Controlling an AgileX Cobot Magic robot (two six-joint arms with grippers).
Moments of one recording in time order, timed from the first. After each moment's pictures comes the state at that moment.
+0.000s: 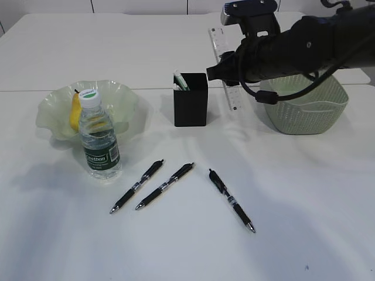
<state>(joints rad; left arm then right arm) 0.07 1.38 -0.90 -0.07 0.67 -0.14 0.32 1.91 -1.35 0.10 0.10 -0.14</state>
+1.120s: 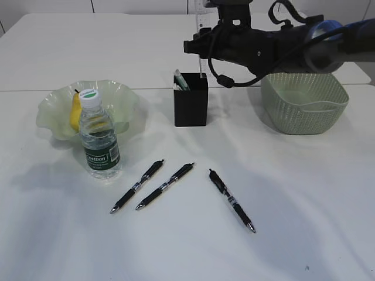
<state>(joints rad) 0.07 1.38 -0.90 -0.07 0.67 -0.14 0.32 2.21 -1.70 0.12 -0.15 -0.08</state>
